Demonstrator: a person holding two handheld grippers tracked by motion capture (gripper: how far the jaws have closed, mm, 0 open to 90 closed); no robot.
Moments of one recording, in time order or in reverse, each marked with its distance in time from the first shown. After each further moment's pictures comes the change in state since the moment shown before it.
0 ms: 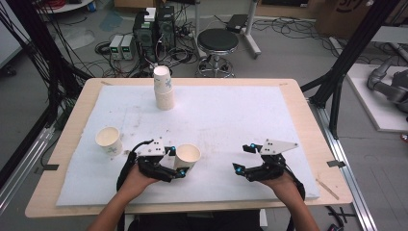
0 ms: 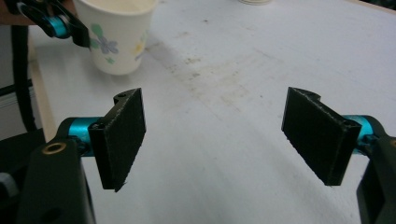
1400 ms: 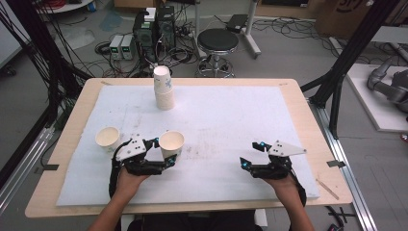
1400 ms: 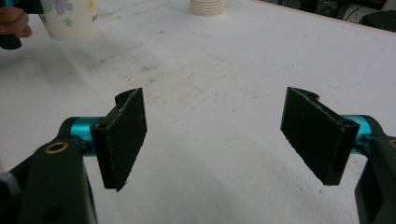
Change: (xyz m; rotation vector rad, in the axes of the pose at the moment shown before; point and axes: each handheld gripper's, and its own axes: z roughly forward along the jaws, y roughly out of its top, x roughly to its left) left arm 0.007 -0.014 -0.028 -0.207 0.191 -0.025; right arm -0.009 -0.017 -0.006 -0.083 -0.142 0.058
